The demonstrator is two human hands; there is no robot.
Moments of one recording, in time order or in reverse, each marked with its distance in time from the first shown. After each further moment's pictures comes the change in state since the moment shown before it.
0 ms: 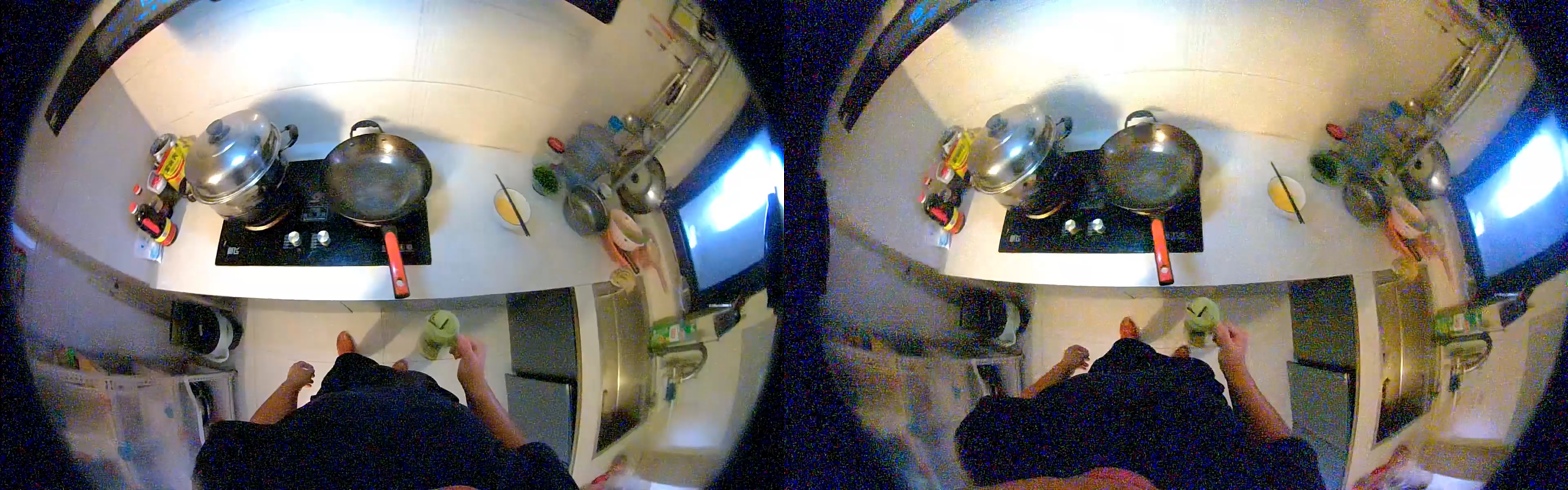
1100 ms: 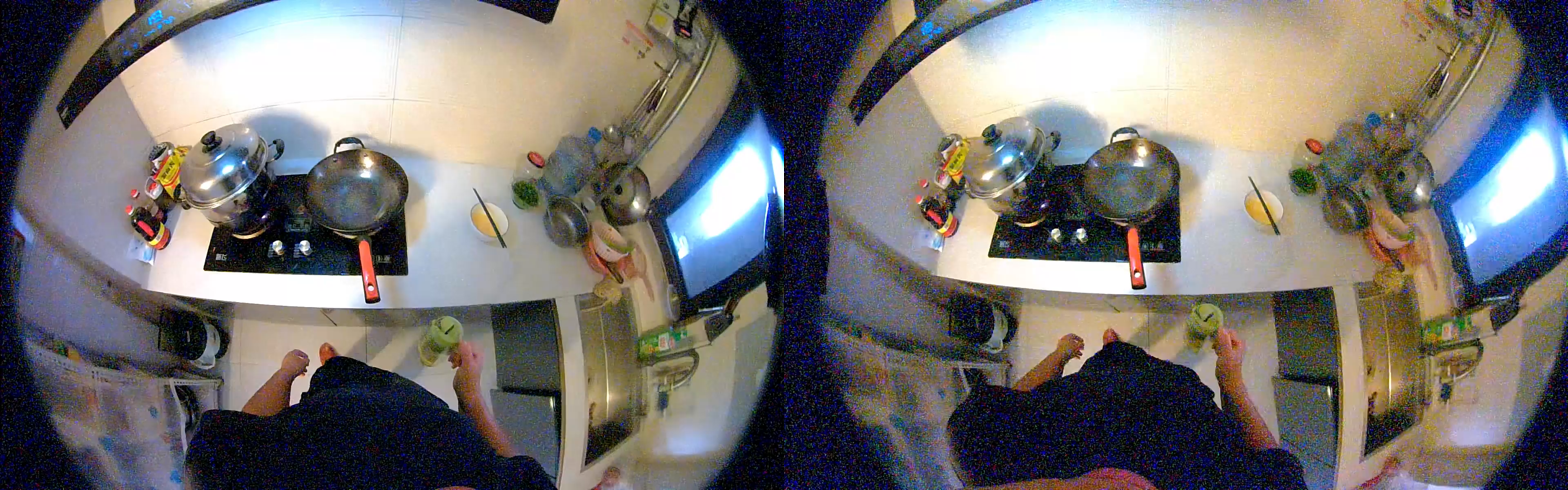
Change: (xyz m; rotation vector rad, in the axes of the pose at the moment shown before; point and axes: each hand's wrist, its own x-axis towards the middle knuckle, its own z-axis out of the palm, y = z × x) left_hand 0.022 0.052 0.045 0.162 0.035 0.199; right_hand -0.001 -0.002 -0.053 0.168 0.129 -0.055
